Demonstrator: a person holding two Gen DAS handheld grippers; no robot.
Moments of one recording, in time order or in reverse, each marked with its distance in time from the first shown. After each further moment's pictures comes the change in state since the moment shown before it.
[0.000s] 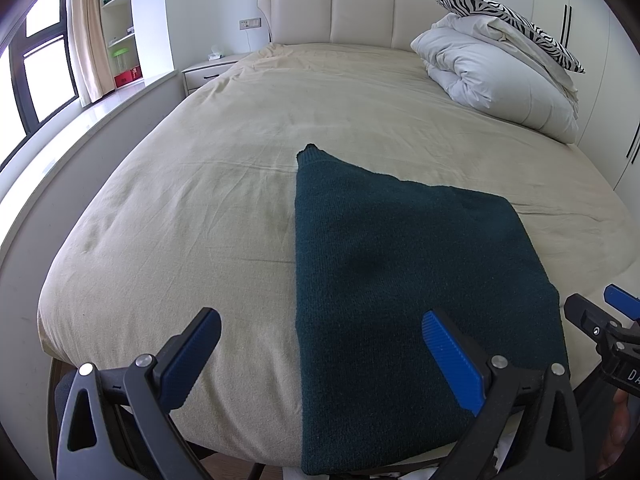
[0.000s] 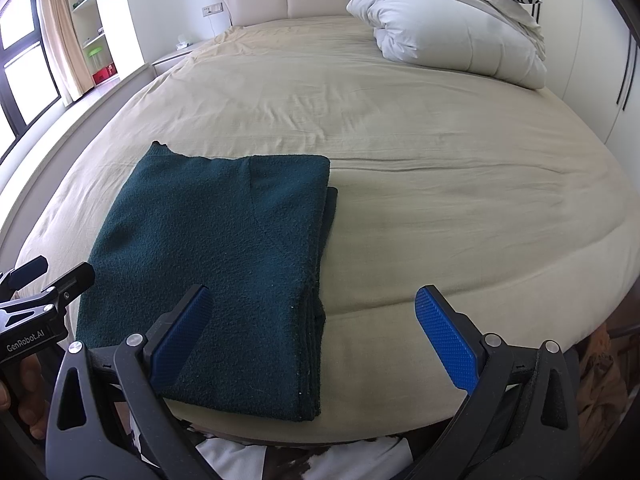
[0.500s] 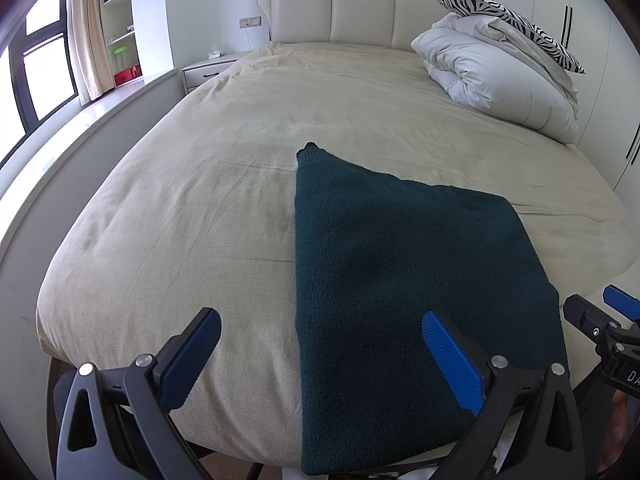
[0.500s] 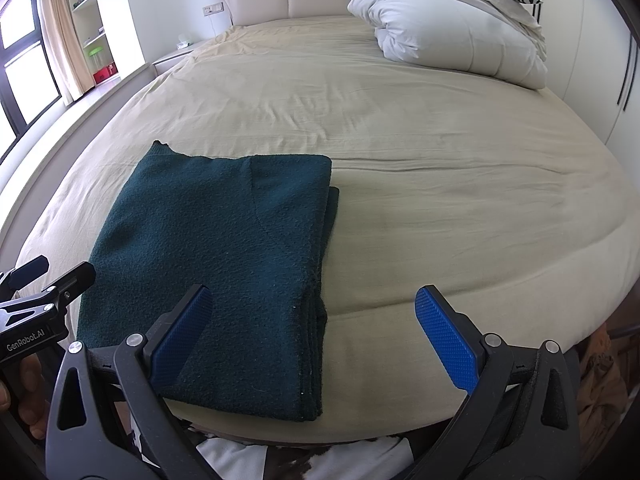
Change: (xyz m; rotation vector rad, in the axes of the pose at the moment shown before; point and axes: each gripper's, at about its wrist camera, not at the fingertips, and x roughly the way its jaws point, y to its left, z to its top) left arm 0.002 0.001 -0.001 -0.002 0.004 -0.003; right arm 0.000 0.001 -0.001 0.001 0.001 0.001
